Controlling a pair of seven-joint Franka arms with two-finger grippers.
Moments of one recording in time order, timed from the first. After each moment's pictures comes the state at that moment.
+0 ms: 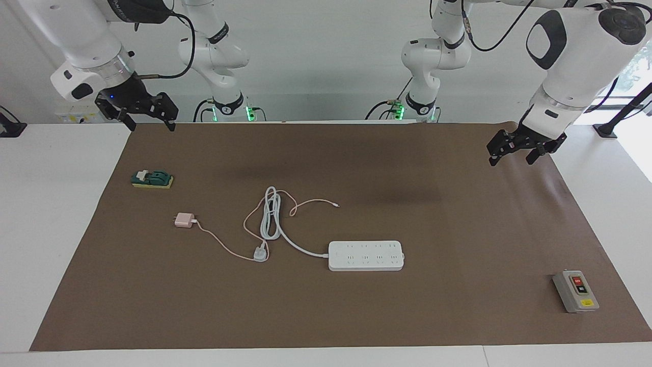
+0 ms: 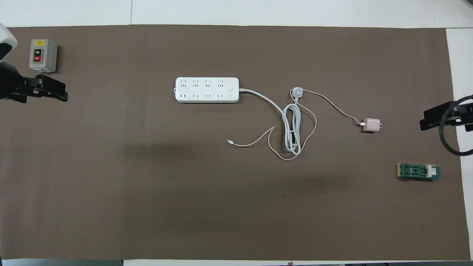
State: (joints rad) left arm -0.09 0.12 0.02 -1.50 0.00 1.61 -0.01; right arm -0.03 0.00 -0.02 -1.53 0.01 1.41 0.00
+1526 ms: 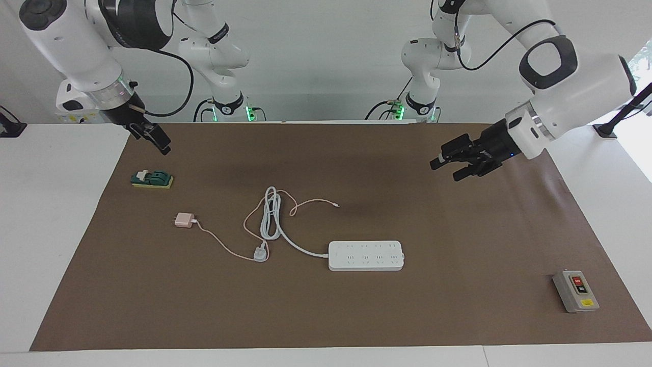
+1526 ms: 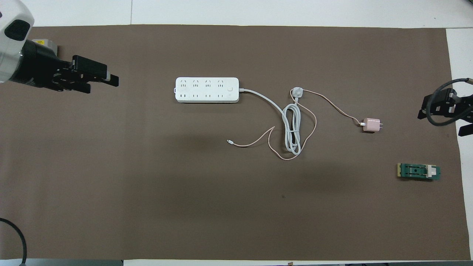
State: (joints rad) left arm -0.10 0.28 0.03 -1.45 -0.80 1.64 -0.01; right arm -0.07 0.00 -0.02 -1.68 0.04 1.56 0.54
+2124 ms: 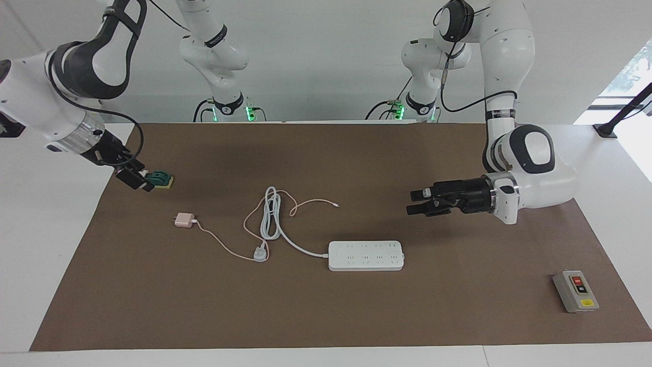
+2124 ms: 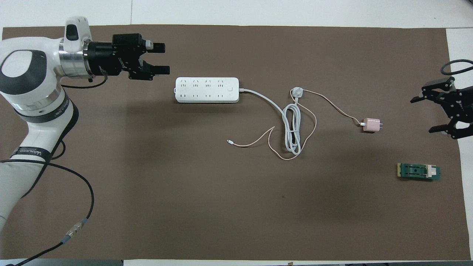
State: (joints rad) left arm -0.09 0.49 0.03 -1.60 -1.51 1.64 0.36; right arm -0.23 0.12 -0.03 -1.82 0.30 1.83 0.63
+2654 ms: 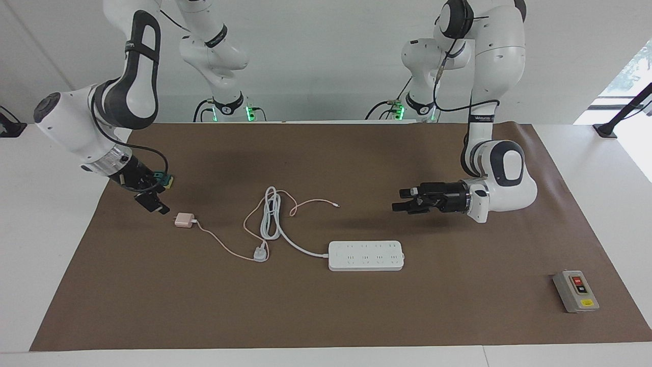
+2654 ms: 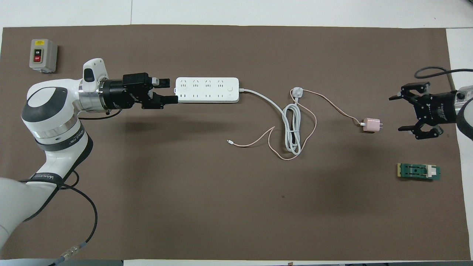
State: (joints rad) left arm -0.07 0.28 0.03 -1.99 -1.58 1.59 0.53; right arm -0.21 0.12 -0.03 -1.95 0.54 2.00 1.03
